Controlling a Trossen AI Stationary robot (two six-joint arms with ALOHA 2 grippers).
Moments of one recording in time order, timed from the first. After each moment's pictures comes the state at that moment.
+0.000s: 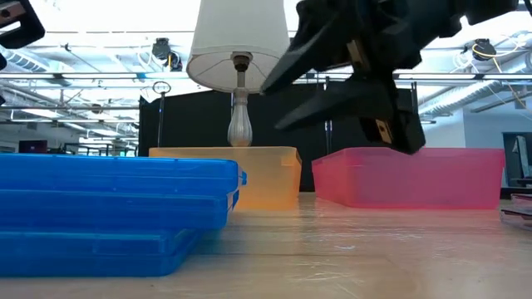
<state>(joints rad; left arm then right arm) -0.98 1.47 0.43 0.41 -0.68 0.53 0.47 1.86 1.04 0.17 0.26 1.34</state>
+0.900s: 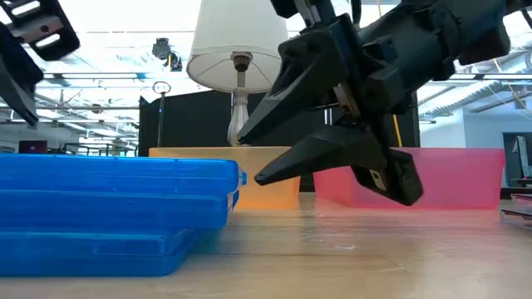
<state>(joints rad) -0.84 1.47 0.43 0.42 -0.48 0.66 0.47 1.99 1.05 0.33 0.21 1.40</state>
